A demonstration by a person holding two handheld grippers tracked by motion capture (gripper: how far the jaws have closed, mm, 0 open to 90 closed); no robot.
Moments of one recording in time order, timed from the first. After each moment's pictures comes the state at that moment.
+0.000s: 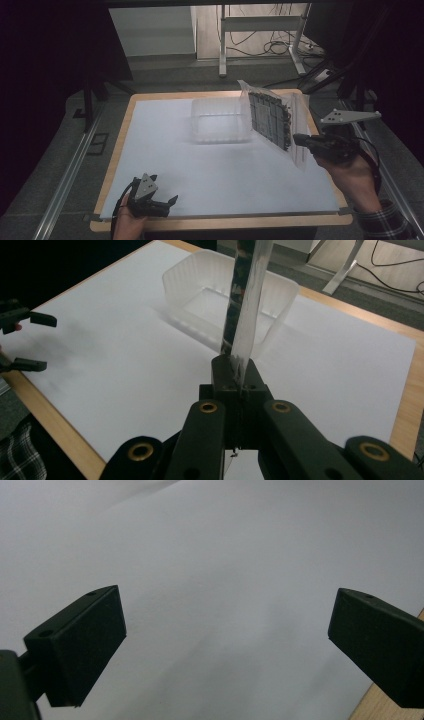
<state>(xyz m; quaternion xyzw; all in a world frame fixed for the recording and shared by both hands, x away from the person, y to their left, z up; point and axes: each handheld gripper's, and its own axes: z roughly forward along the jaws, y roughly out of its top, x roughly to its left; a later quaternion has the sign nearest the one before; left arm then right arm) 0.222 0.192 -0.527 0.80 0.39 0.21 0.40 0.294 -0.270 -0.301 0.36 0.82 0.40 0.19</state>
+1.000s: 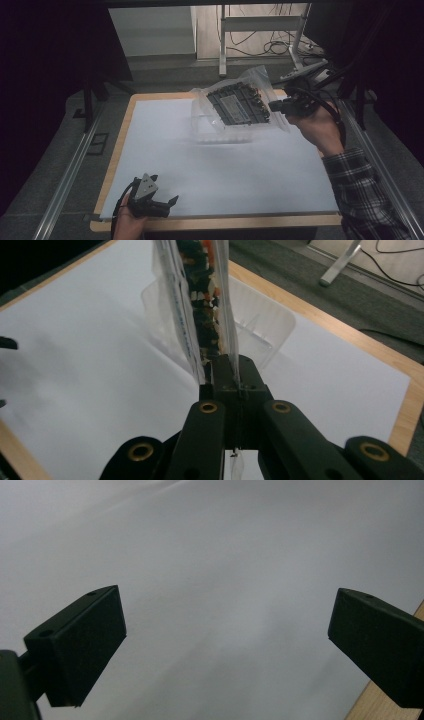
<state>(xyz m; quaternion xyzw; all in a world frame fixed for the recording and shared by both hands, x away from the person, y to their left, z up) 0.222 0.191 -0.526 0.80 0.38 0.21 0.40 0.384 -0.203 -0.268 0.36 0.86 0.33 0.18</state>
